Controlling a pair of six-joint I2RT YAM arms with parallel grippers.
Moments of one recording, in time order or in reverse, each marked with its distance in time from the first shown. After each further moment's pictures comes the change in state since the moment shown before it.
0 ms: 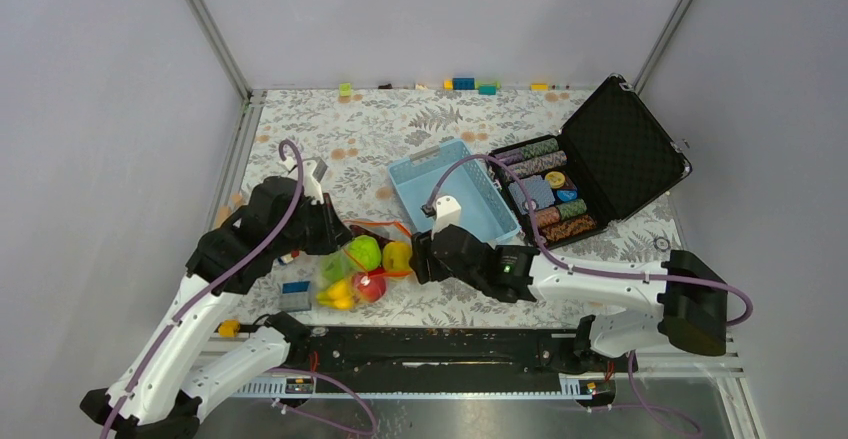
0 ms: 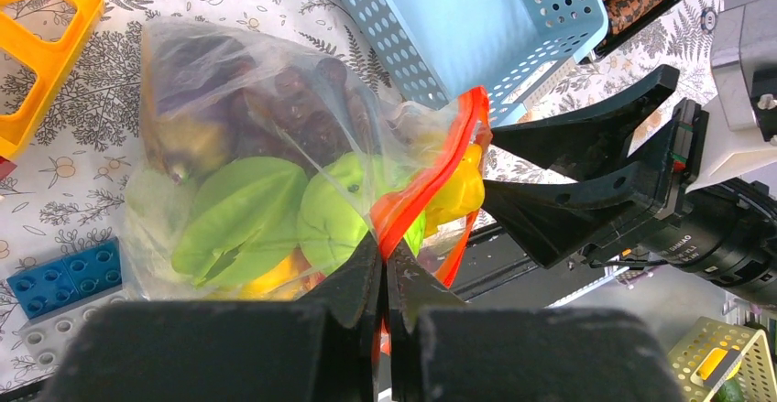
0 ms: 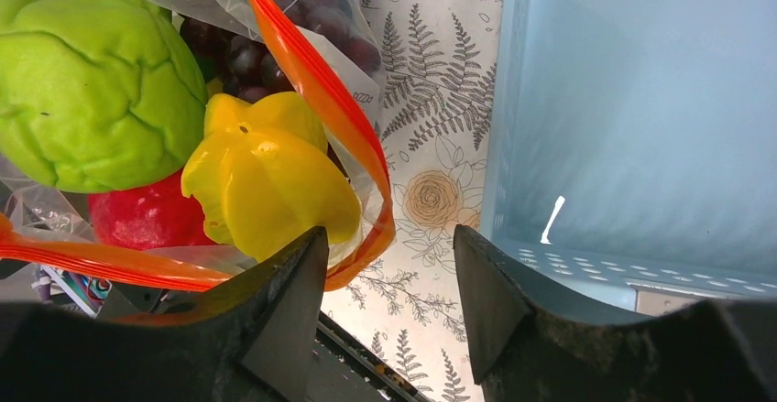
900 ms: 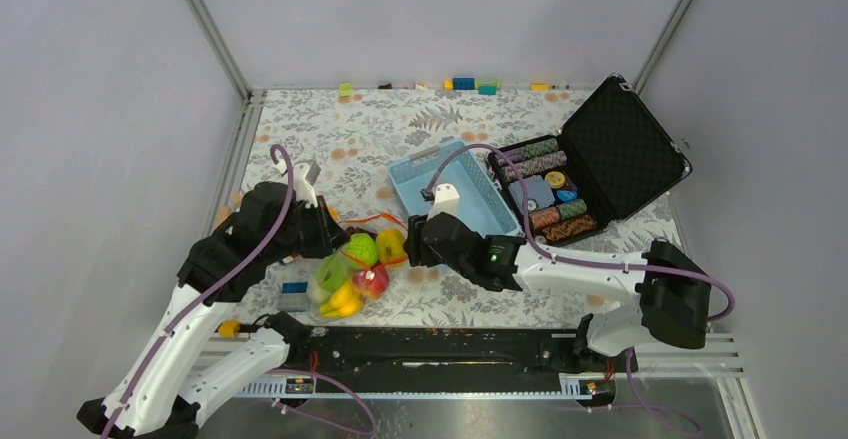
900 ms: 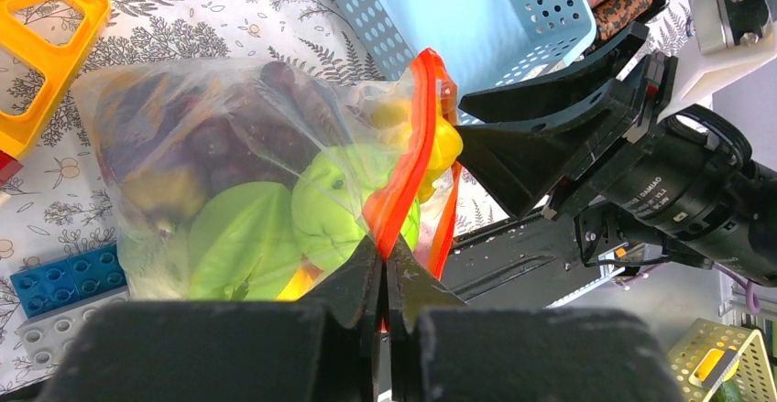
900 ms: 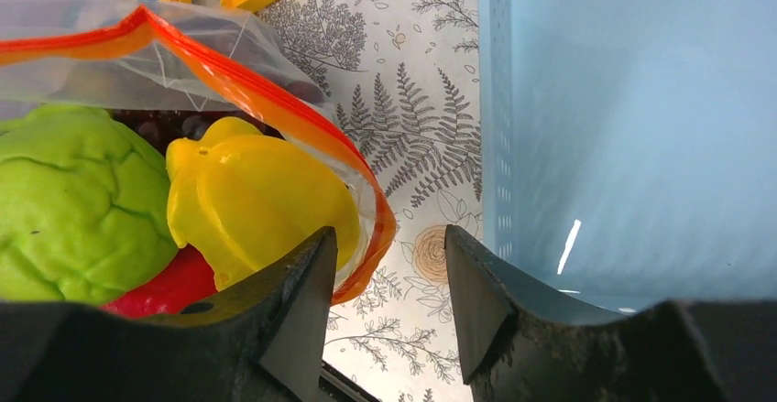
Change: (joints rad) left arm 0.002 -0.049 -0.001 -0.010 -0.003 0.000; right arm -0.045 0.102 0.070 0.049 0.052 0.082
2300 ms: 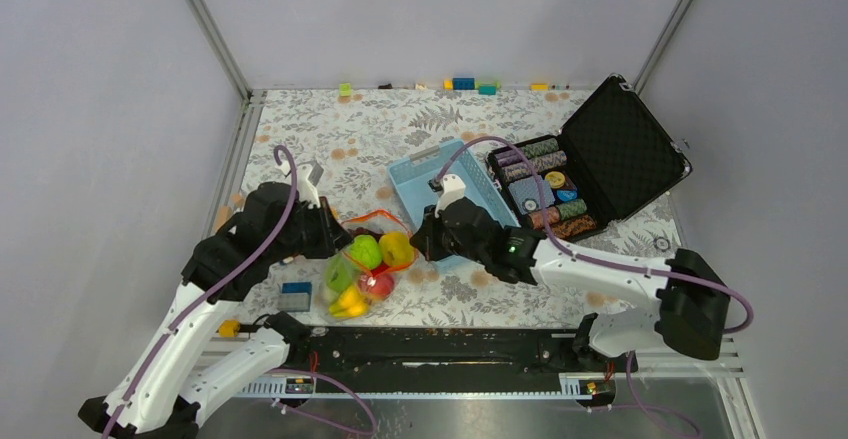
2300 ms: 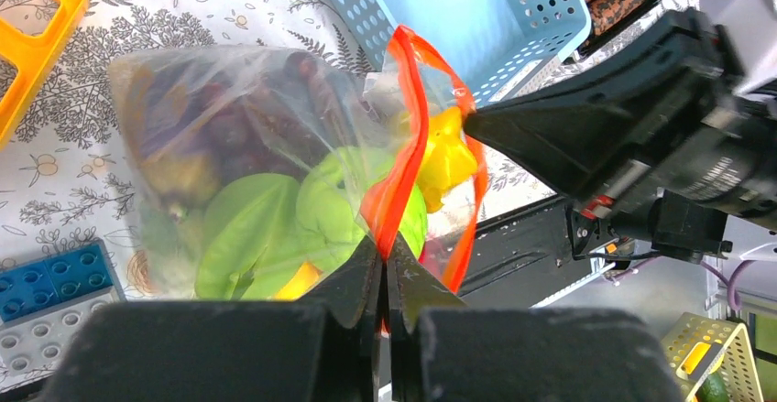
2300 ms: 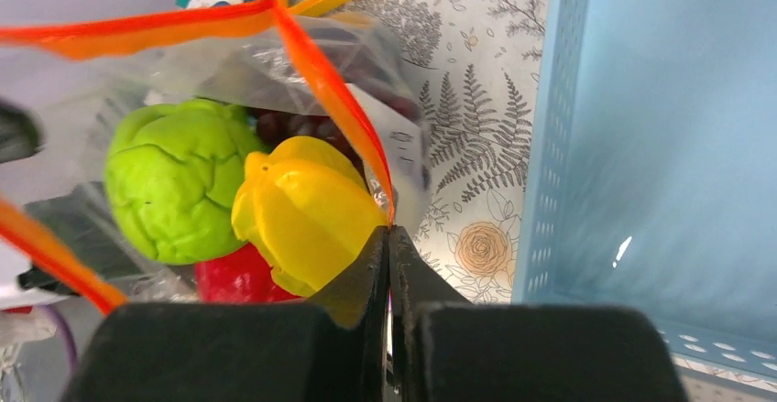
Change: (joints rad) left arm 0.000 0.002 -0.024 0.012 0.019 -0.018; right arm -0.098 -0.063 -0.045 0.081 -0.260 -0.024
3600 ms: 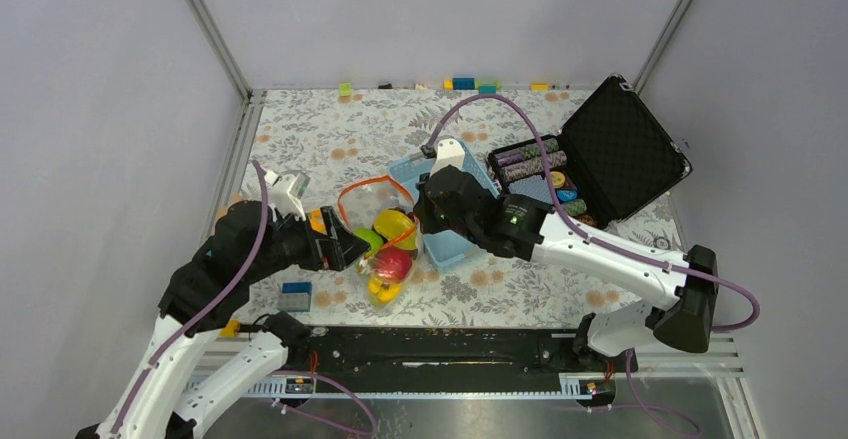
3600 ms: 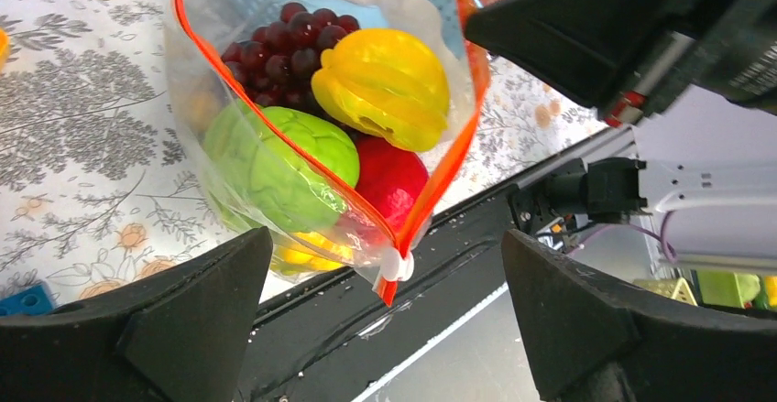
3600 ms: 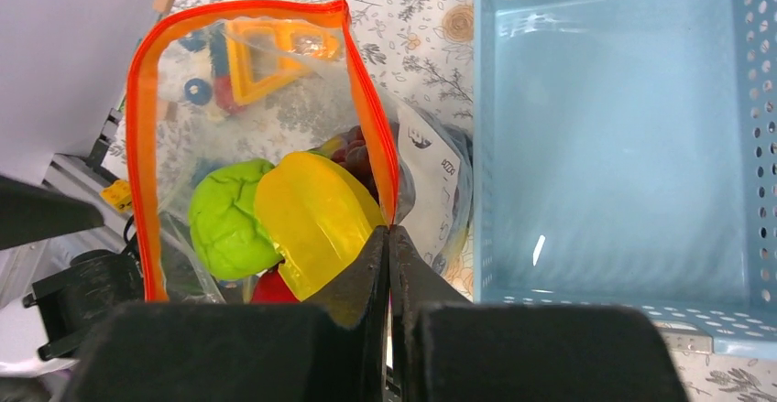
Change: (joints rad) left arm 0.001 -0.123 -0.023 0.055 0.086 -0.005; right arm 0.035 0.029 0.439 -0.471 0.210 -0.065
